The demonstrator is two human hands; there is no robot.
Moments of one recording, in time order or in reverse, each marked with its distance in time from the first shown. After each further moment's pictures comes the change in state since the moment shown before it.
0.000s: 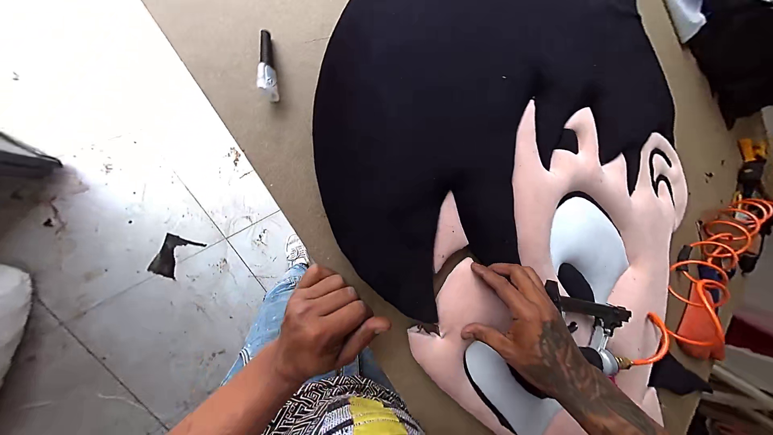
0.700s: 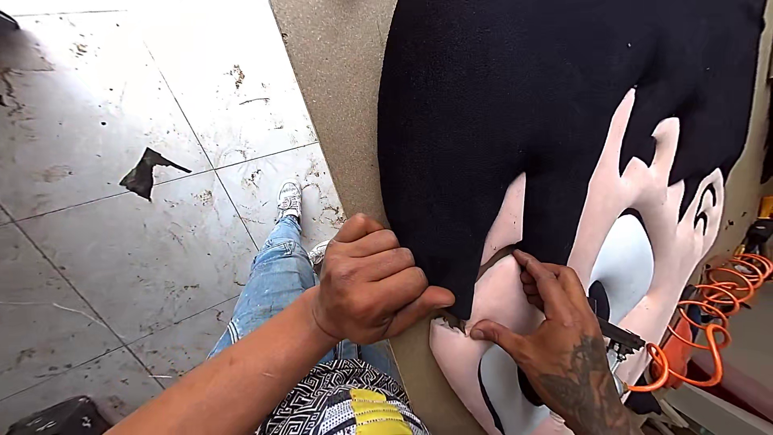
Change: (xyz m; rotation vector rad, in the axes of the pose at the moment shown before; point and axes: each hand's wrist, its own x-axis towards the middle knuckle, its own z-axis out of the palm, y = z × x) left_hand 0.011 0.002 0.025 -0.021 0.243 -0.022; right_hand 0.013 -0.031 0.007 -0.125 -0.036 0.196
